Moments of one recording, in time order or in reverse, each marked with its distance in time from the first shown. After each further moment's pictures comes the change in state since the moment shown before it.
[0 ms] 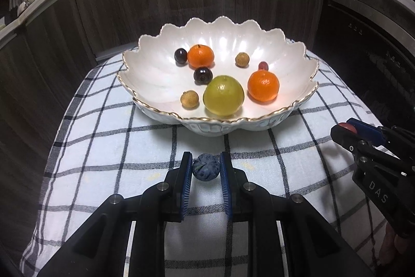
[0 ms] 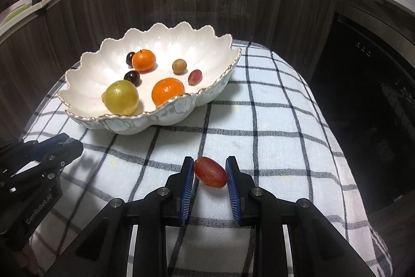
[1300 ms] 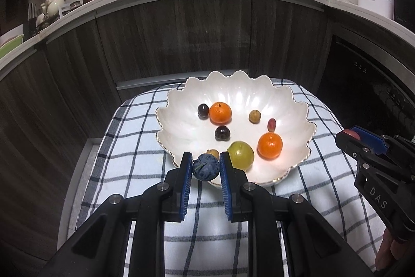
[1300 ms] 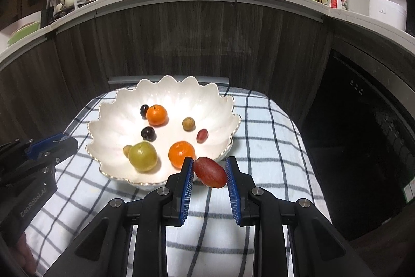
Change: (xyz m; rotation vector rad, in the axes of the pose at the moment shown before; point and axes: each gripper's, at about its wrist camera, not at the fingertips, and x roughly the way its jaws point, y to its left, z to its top) left arm -0.057 0.020 0.054 -0.048 -0.129 0.059; right arm -0.055 0.007 0.058 -0.010 -0.142 0.010
